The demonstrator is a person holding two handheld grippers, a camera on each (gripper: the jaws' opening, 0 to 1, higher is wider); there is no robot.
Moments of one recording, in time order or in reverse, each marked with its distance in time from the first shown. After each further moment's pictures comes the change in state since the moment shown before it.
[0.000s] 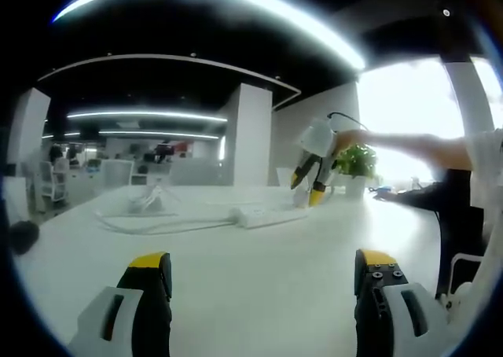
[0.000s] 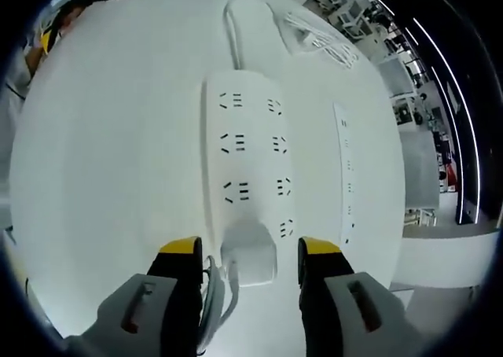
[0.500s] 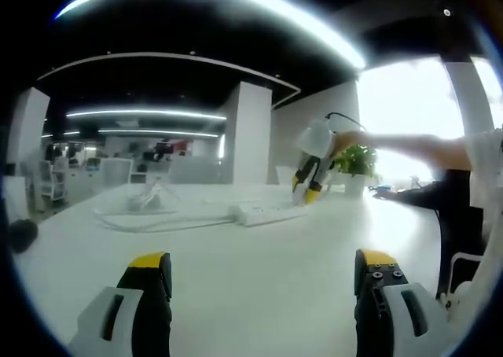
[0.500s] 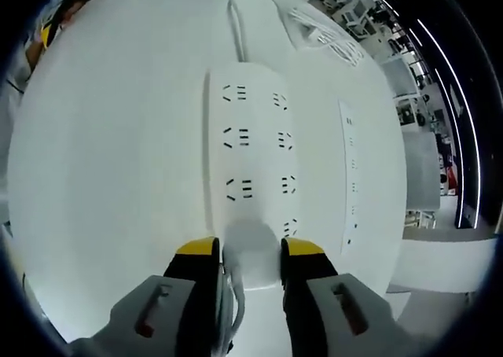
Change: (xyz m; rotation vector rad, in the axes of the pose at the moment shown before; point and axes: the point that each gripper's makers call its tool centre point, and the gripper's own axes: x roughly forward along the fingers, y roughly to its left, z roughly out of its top) left arm 0.003 -0.001 -0.003 -0.001 0.007 -0.005; right arm 0.007 0.004 -0.004 -0.032 0.029 0.011
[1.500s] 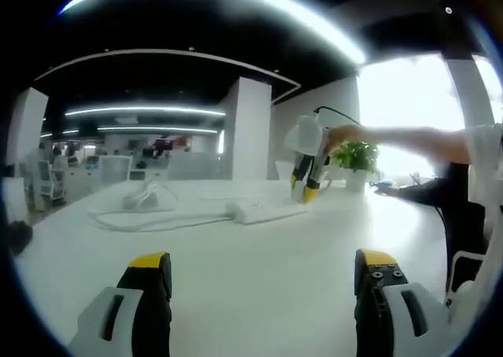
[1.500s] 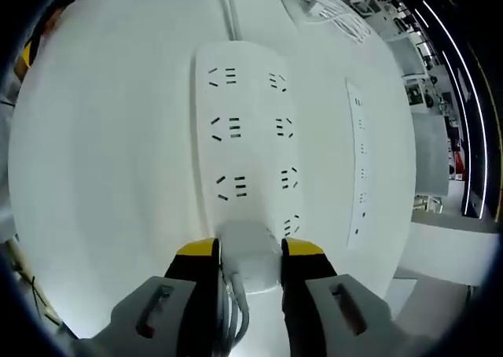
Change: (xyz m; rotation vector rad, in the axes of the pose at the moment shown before) left arm 0.017 -0.001 -0.004 0.008 0.034 0.001; right arm 0.010 -0.008 -0.006 0.052 0.115 0.063
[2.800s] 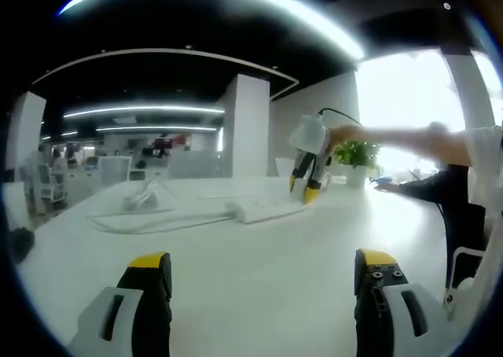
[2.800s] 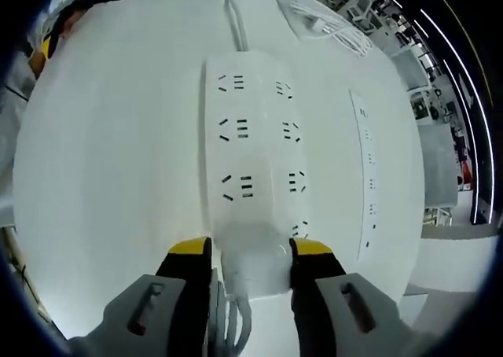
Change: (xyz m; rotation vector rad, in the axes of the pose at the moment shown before) left arm -0.003 0.000 0.003 0.013 0.014 0.006; right arm 0.015 0.009 -0.003 -0.017 -0.143 0.029
